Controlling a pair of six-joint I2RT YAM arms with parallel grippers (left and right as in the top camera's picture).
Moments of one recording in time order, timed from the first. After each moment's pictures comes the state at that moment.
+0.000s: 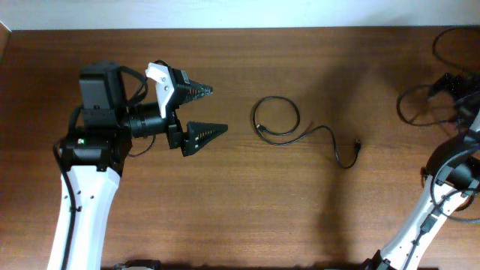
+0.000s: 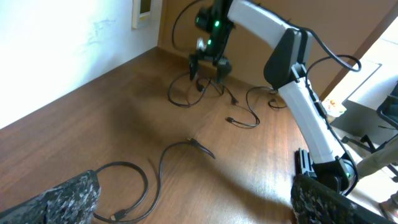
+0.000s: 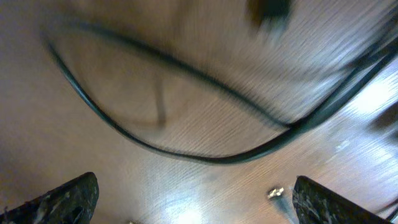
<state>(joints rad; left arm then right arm) -0.01 1.28 1.26 -0.60 1.20 0.38 -0.55 2.59 2.74 -1.69 -0.07 0.32</state>
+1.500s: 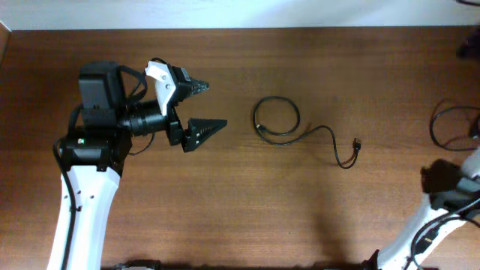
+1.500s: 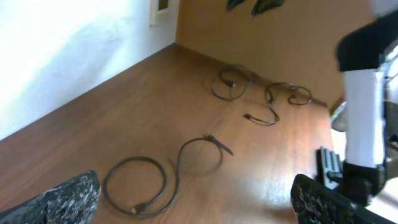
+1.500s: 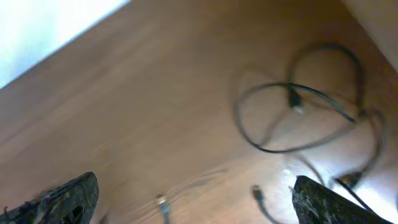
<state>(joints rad) -0.01 1.28 1.26 -0.58 1.11 0.38 -0.39 2.16 2.83 -1.69 -0.01 0.18</state>
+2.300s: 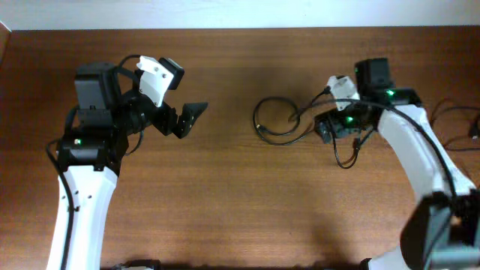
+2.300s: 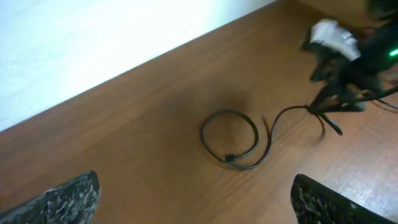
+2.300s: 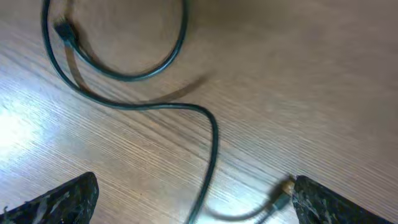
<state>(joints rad) 0.02 1.28 1.26 -0.61 0.67 0.39 0.07 1.72 1.33 -0.86 -0.20 -0.32</state>
